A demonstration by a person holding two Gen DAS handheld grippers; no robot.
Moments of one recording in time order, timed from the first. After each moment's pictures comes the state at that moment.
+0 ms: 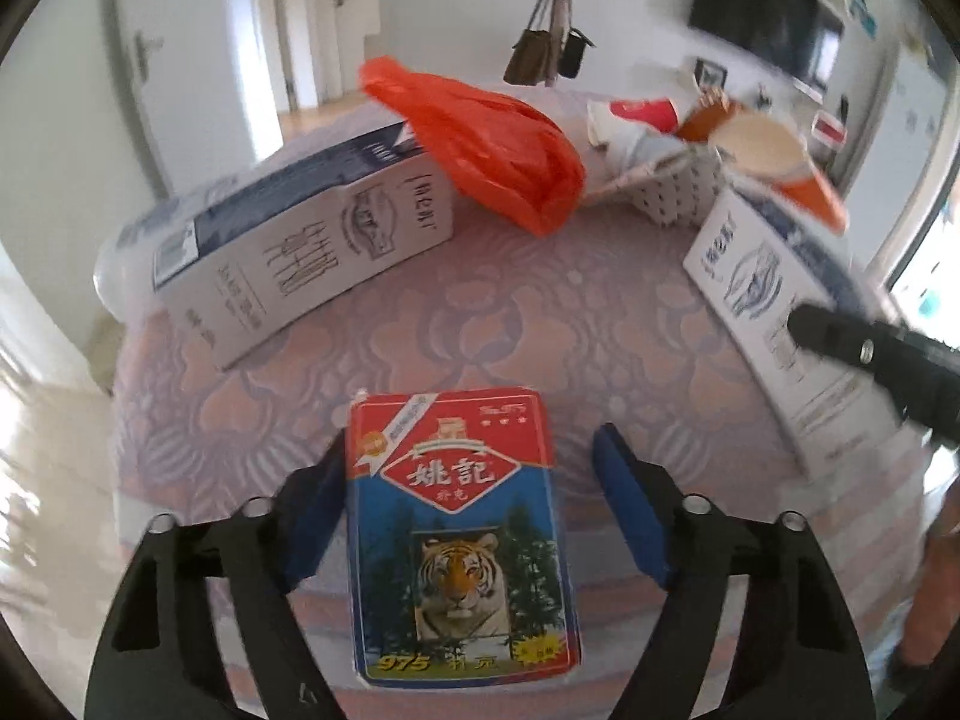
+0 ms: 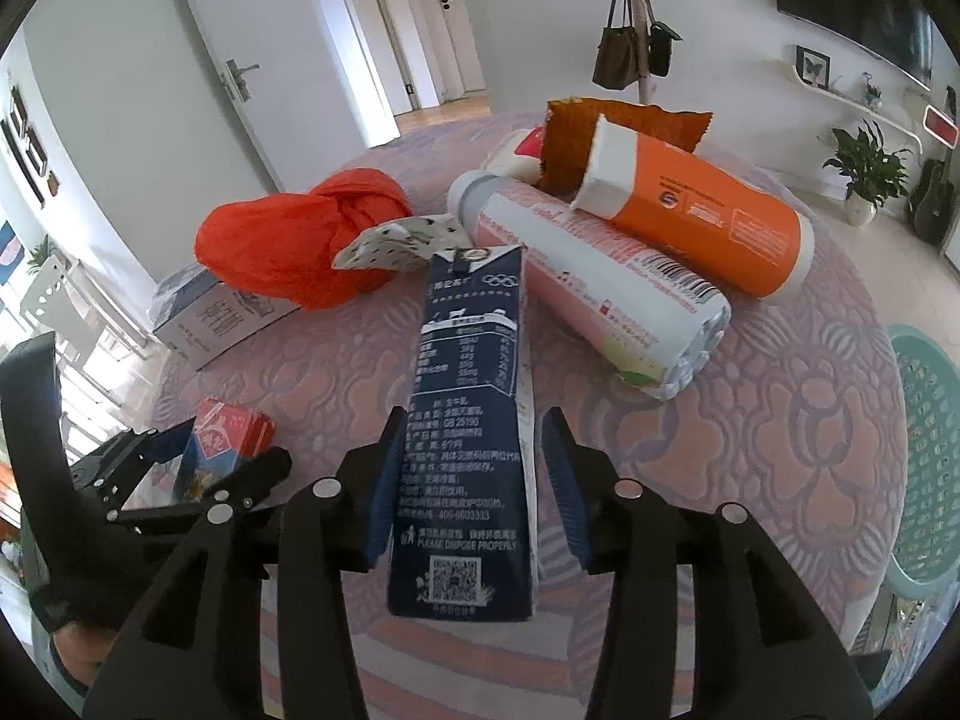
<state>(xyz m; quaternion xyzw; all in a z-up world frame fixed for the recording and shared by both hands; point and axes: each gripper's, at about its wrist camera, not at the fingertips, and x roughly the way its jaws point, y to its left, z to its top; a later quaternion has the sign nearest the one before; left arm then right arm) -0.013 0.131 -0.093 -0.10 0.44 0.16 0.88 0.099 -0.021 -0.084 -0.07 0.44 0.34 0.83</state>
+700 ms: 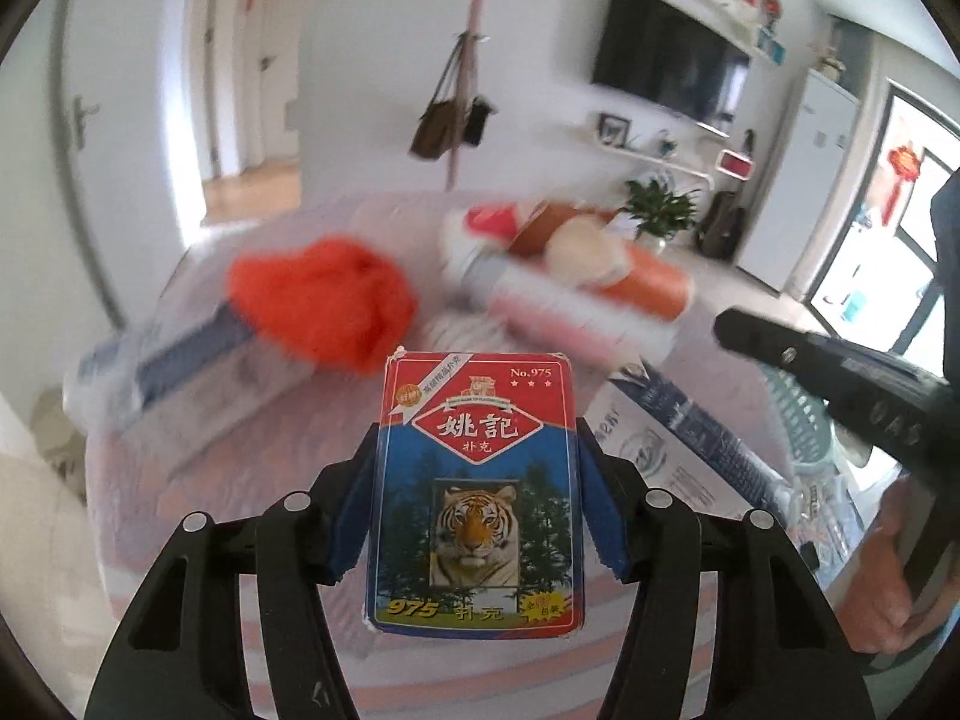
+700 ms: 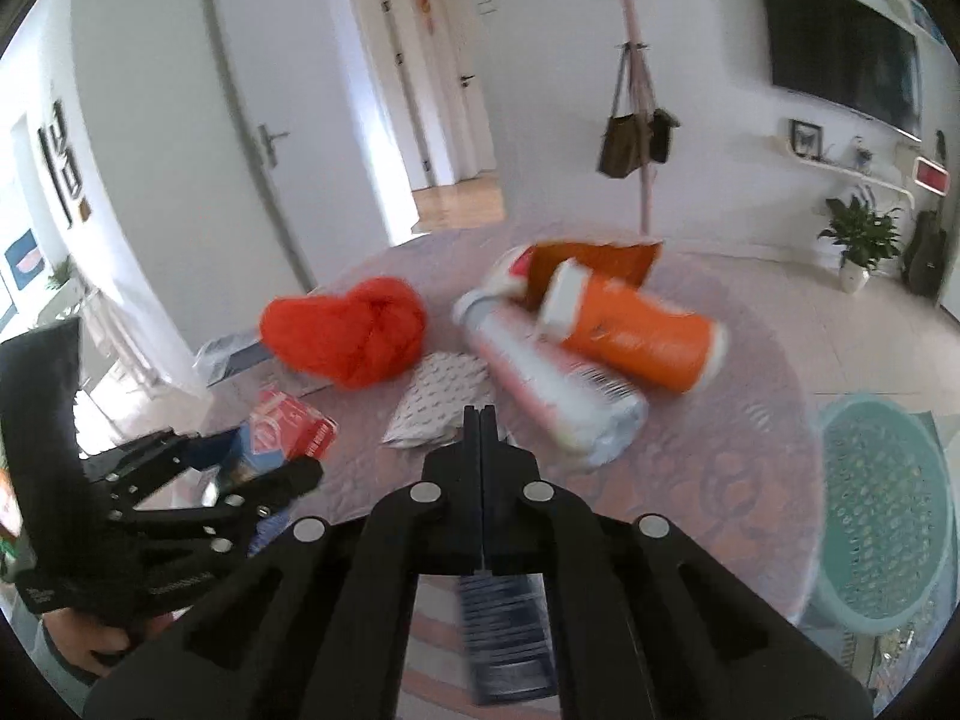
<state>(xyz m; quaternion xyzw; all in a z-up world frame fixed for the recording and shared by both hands) -0.014 0.084 -0.018 -0.10 0.35 0.06 0.93 0.086 -0.076 -0.020 -0.04 0.35 0.37 0.86</state>
